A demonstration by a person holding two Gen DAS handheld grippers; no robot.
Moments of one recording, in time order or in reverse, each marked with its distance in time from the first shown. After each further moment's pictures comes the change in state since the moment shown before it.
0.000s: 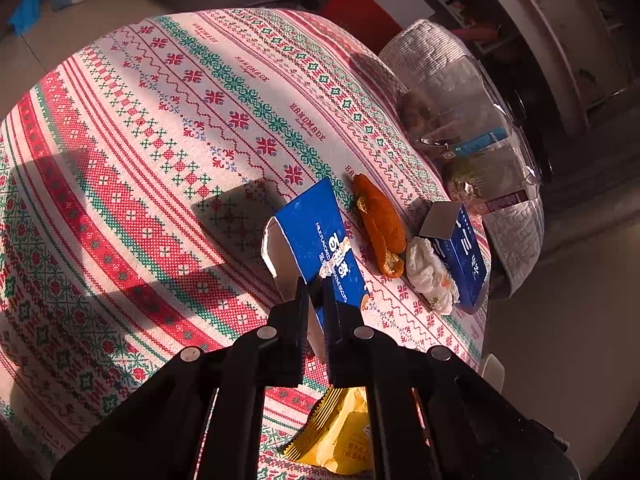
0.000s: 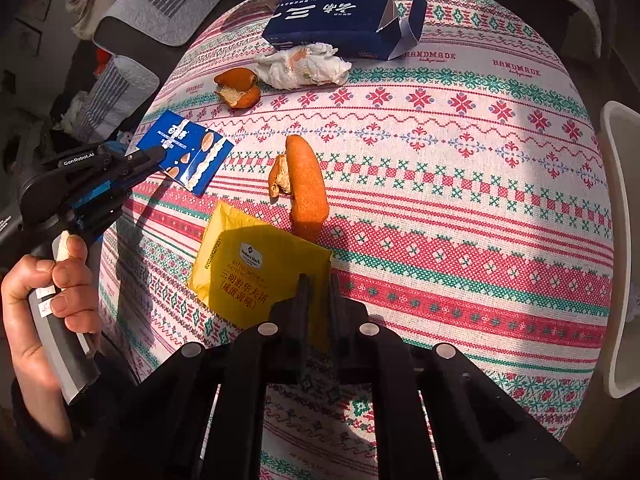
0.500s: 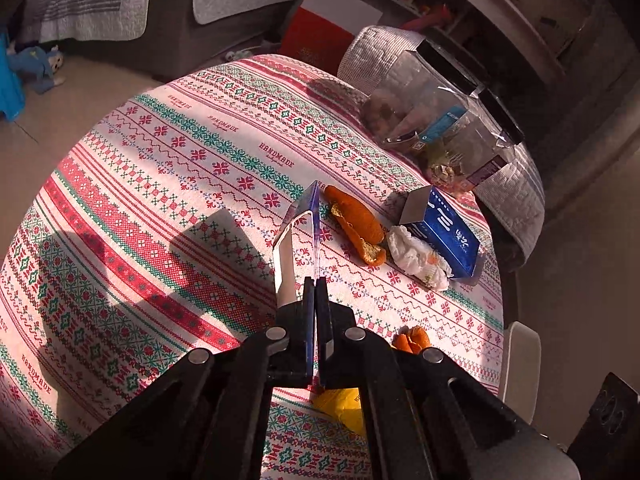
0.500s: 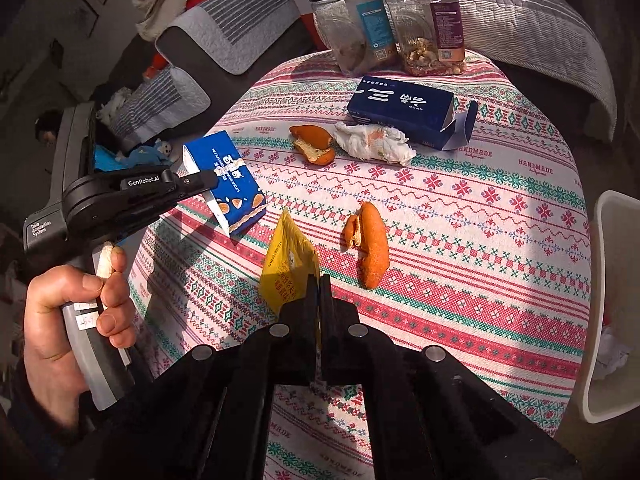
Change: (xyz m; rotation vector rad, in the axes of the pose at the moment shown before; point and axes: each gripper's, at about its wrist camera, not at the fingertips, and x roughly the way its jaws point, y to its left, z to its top) left arm -0.035 -0.037 -0.019 0.238 -0.090 0.105; right arm -0.051 0.044 -0.001 -0.172 -0.188 0.041
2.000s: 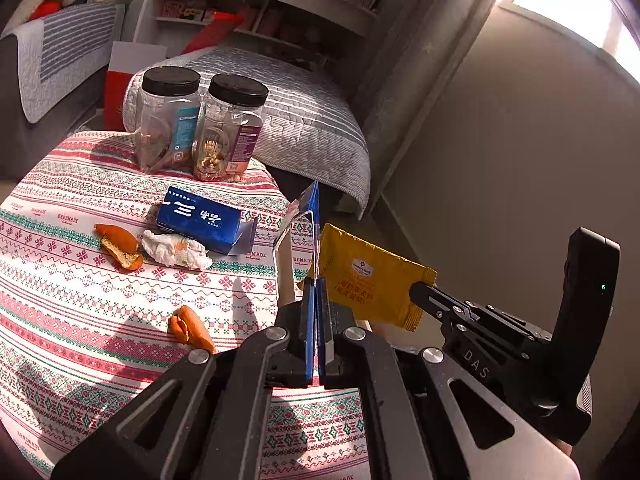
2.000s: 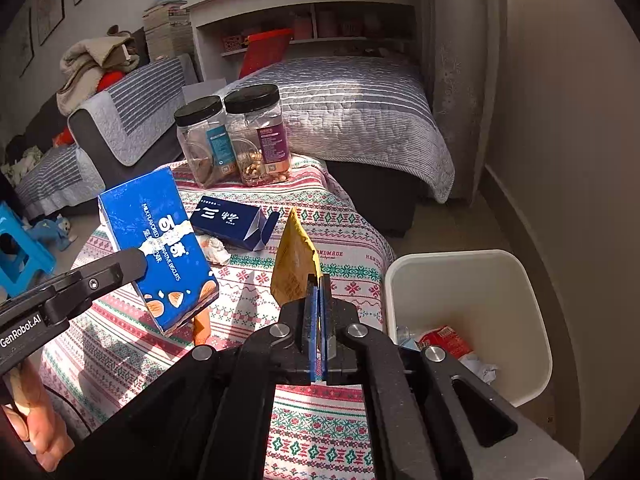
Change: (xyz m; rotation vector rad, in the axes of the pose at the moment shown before) left arm -0.058 -0.186 -0.080 0.426 -0.066 -0.370; right arm -0.120 -0.079 -0.004 0.109 -0.326 -0.435
